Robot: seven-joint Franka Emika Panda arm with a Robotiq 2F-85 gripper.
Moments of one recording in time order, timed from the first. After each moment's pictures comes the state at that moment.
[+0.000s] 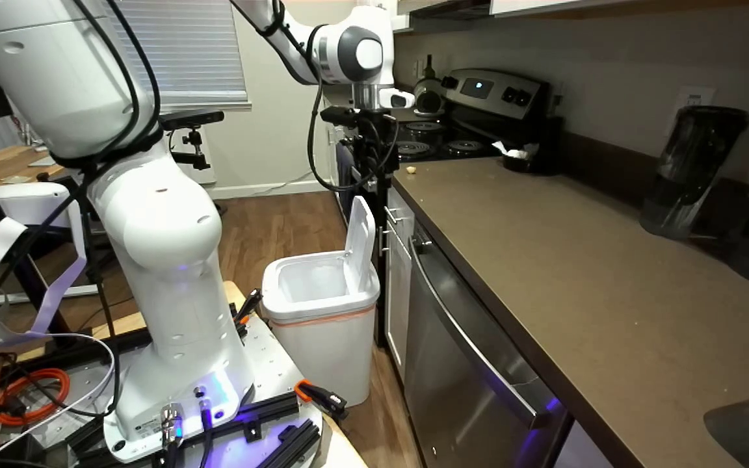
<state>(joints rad) 0.07 -0.18 0.19 -2.38 -0.02 2.18 0.36</state>
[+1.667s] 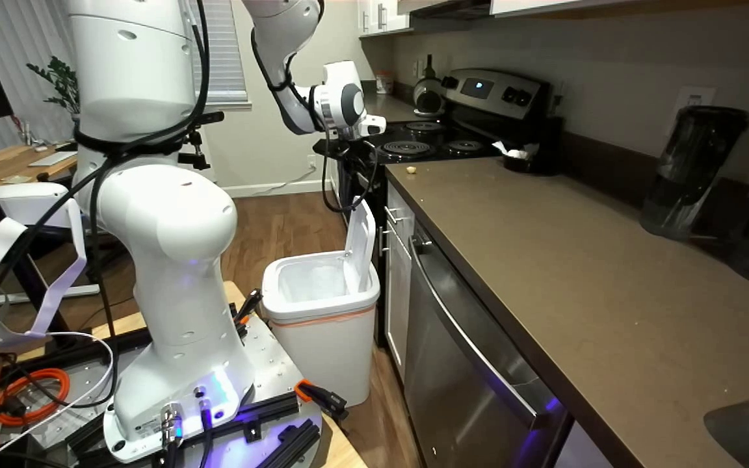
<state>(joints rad) 0.31 0.22 0.17 -2.20 -0.30 2.60 0.68</state>
